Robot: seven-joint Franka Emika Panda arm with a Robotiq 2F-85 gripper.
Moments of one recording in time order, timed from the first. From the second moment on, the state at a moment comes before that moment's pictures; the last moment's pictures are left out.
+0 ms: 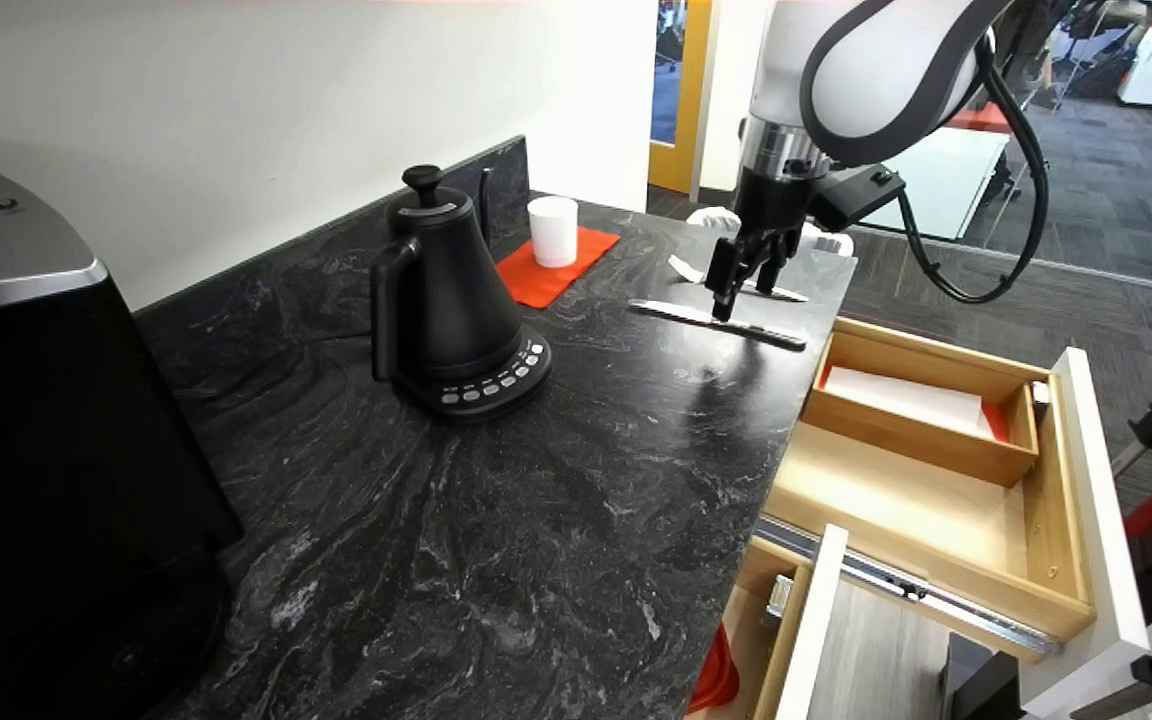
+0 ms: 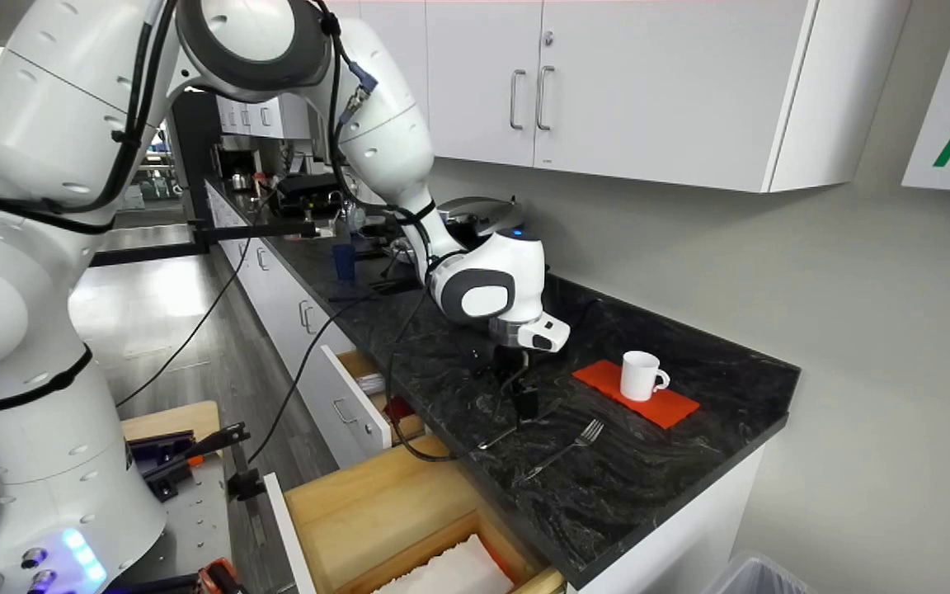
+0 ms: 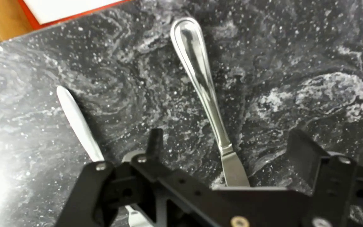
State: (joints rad) arm -0.01 0.58 -0.06 -2.07 0.14 2.73 0.06
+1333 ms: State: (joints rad) arm -0.08 0.58 -0.01 -2.11 0.10 2.69 -0.15
